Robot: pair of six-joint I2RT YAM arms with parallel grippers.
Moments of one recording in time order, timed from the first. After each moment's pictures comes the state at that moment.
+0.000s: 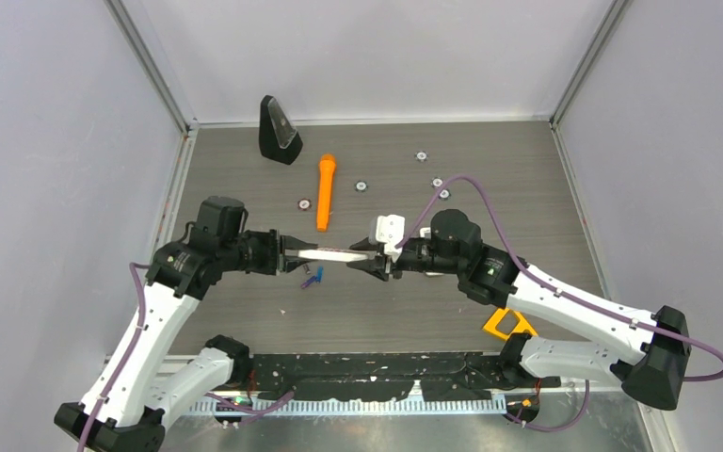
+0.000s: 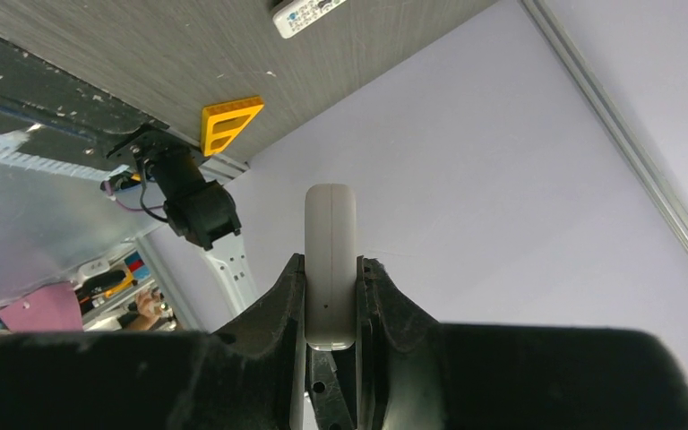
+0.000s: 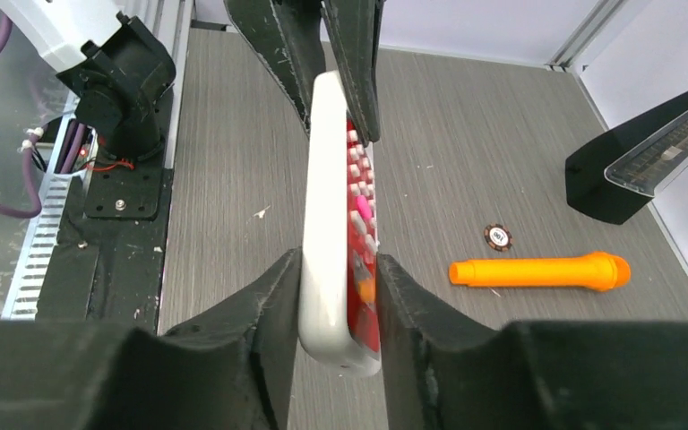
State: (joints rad) left arm -0.39 0.87 1.06 -1.02 0.45 -1.88; right arm 0.97 1.06 0.88 0.04 -0.42 -0.31
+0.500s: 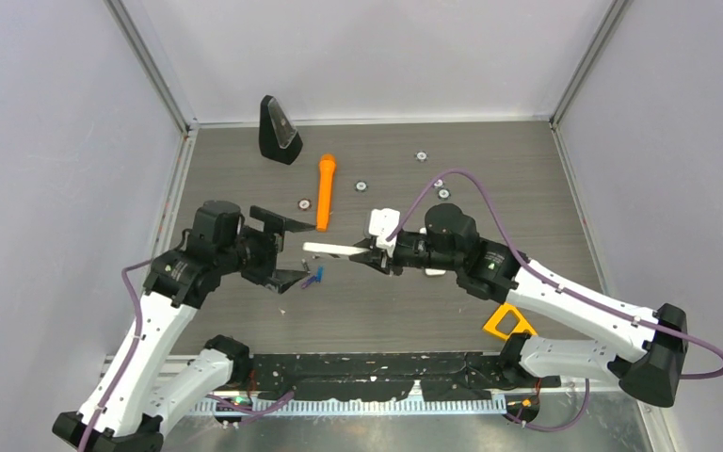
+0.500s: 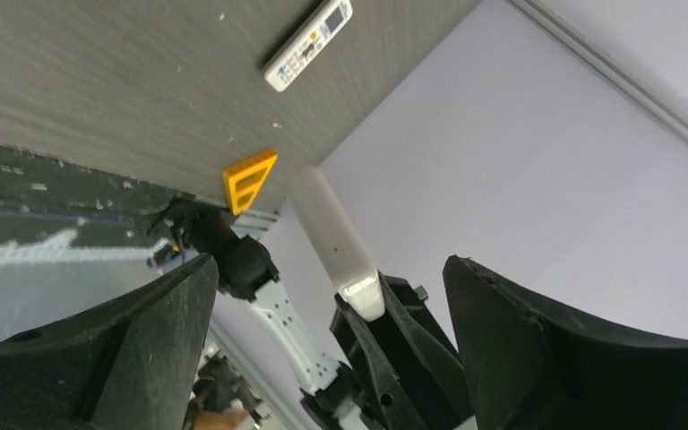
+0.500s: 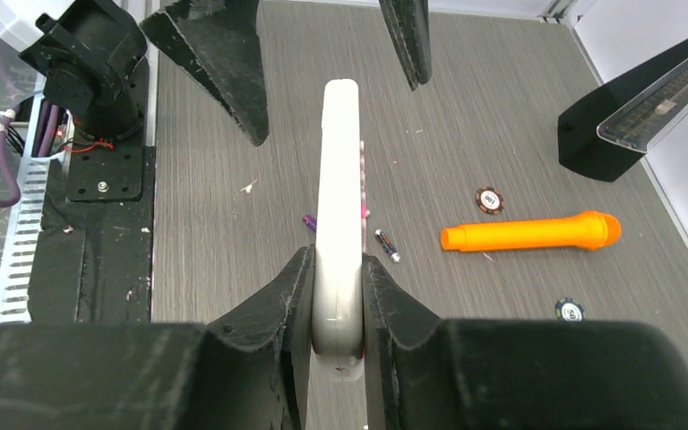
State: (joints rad) left arm -0.39 0.82 1.01 -0.94 0.37 -1.75; right arm 0.98 1.09 0.93 -0.06 -0.35 -0.32
